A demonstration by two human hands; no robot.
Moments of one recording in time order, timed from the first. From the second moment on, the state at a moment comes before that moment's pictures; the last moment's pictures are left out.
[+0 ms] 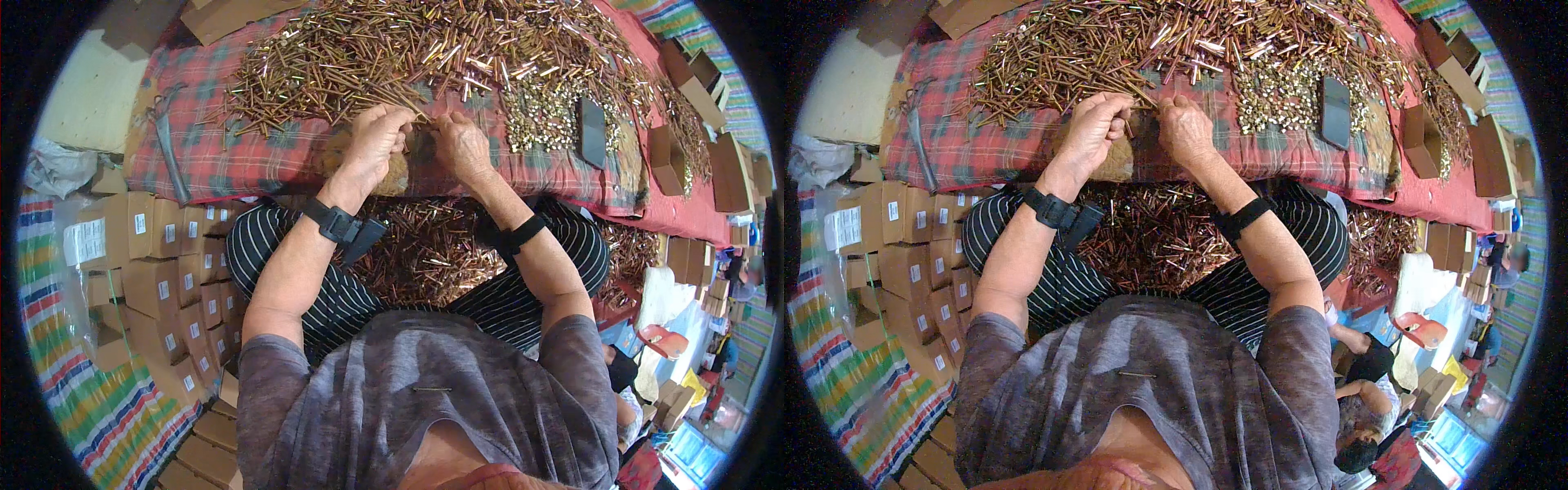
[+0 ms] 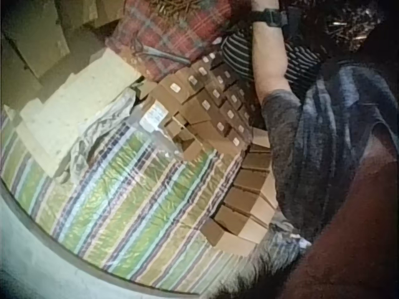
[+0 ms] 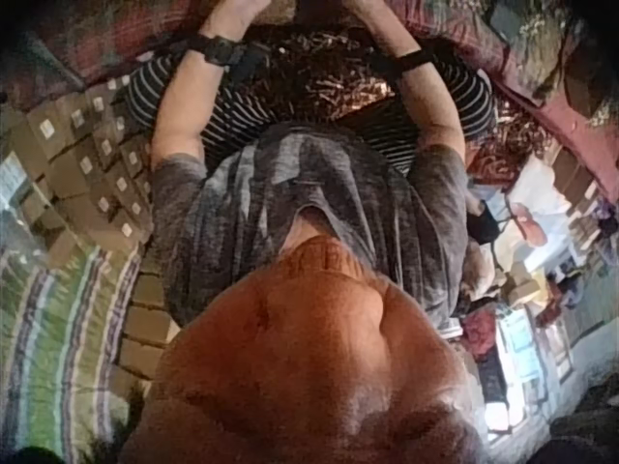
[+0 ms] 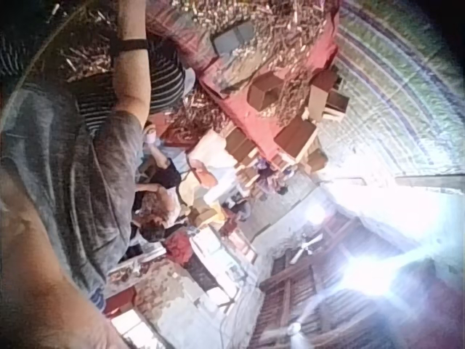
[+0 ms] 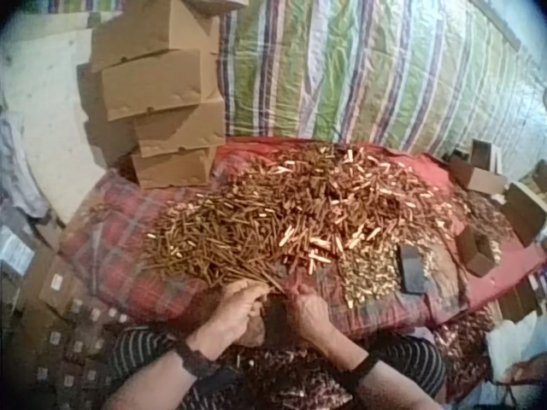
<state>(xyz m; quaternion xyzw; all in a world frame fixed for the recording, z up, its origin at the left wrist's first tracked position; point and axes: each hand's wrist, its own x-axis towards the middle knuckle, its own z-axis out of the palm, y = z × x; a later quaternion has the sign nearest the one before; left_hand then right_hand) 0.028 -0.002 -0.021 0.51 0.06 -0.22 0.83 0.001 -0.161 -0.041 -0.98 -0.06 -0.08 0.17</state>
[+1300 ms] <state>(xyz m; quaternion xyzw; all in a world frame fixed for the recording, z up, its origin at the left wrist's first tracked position) 0.019 -0.006 0.005 0.44 0.01 -0.30 0.85 -0.021 -0.166 0.011 -0.66 0.01 -0.03 0.75</state>
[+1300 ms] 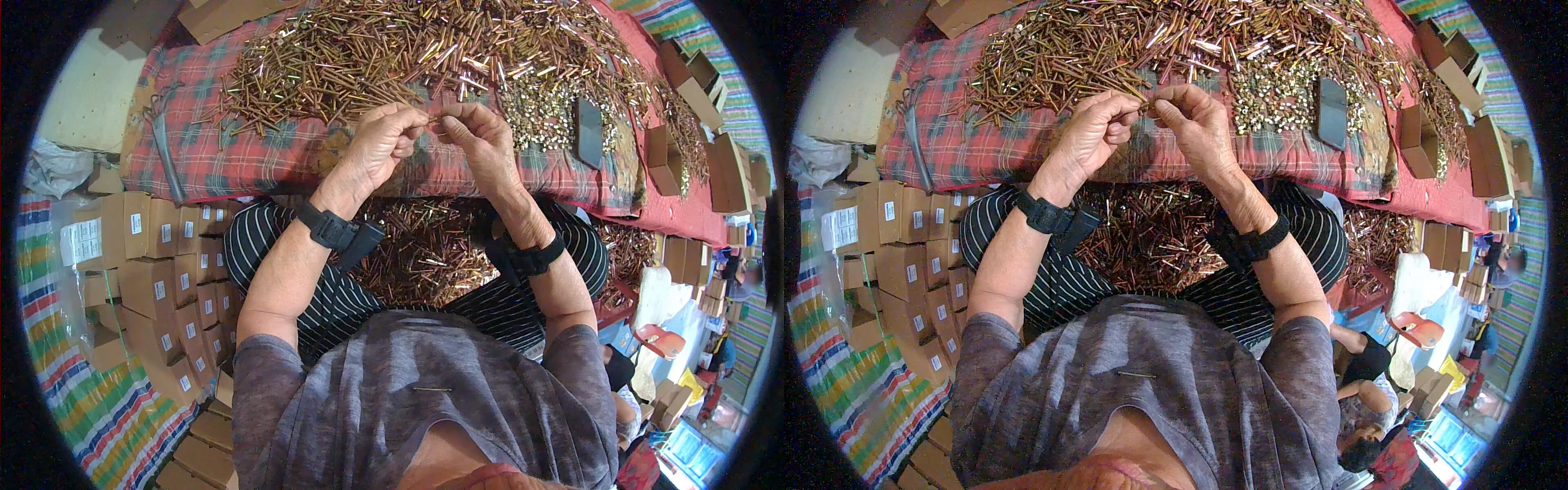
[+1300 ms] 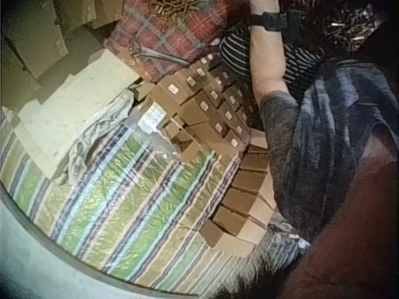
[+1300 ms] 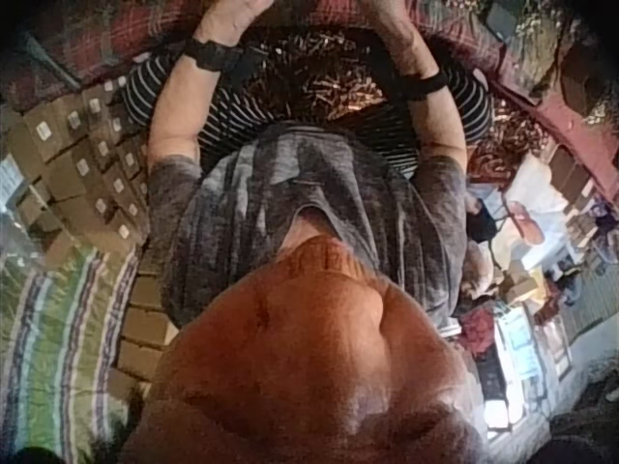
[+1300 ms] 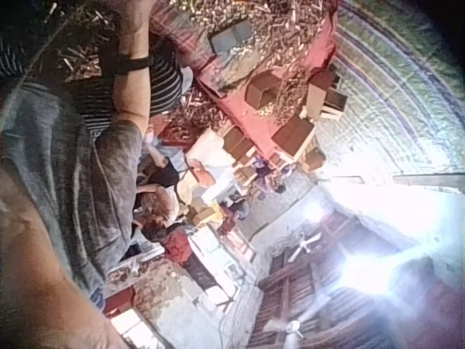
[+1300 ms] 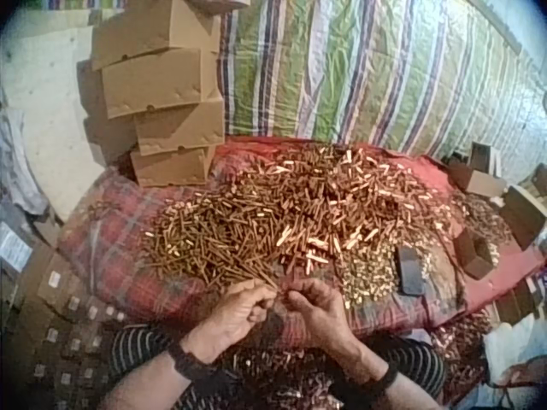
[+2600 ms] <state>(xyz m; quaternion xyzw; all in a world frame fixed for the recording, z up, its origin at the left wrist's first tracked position) 0.014 -0.003 0.007 0.65 -0.32 -0.32 0.61 -0.017 -0.182 0.015 -0.83 0.07 0.14 0.54</state>
